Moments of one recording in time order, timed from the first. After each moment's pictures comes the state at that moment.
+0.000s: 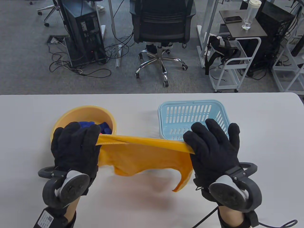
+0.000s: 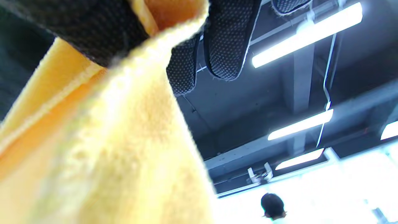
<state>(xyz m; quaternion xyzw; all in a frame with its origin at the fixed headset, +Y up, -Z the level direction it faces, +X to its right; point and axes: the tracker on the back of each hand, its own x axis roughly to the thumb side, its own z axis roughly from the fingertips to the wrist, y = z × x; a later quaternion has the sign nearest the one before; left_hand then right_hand) -0.228 -0.520 -0.209 0.49 -0.04 0.09 0.87 0.149 -0.492 -0.199 0.19 -0.42 0.85 0.24</state>
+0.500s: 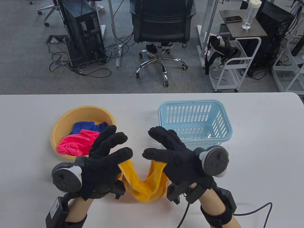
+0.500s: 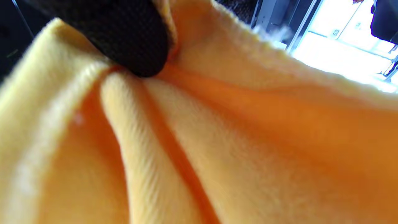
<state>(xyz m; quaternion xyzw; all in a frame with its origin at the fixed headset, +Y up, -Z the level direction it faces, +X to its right) -0.191 -0.566 -0.240 0.26 -0.33 0.50 0.76 0.072 -0.553 -0.254 0.38 -0.13 0.75 0.53</state>
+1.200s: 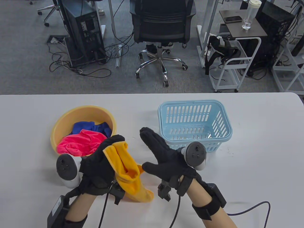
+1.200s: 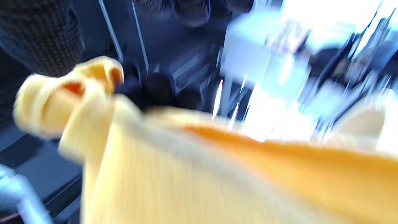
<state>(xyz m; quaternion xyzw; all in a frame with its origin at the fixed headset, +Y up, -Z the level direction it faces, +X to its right) -0.210 -0.584 -0.264 0.15 -0.27 0.65 0.70 0.036 -0.633 -0.301 0.46 0.06 0.68 0.57</state>
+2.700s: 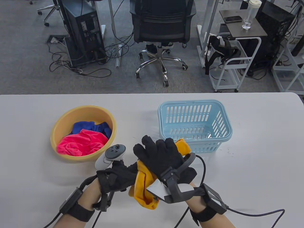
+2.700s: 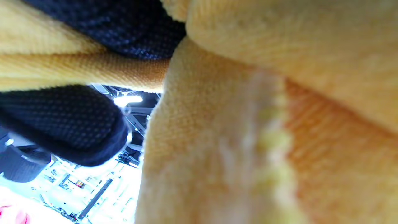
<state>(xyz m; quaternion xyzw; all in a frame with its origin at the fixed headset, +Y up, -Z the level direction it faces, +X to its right) -0.134 -0.695 -0.296 -0.47 -0.40 0.53 0.59 0.022 -0.589 -0.235 0.32 -0.46 0.82 -0.09</state>
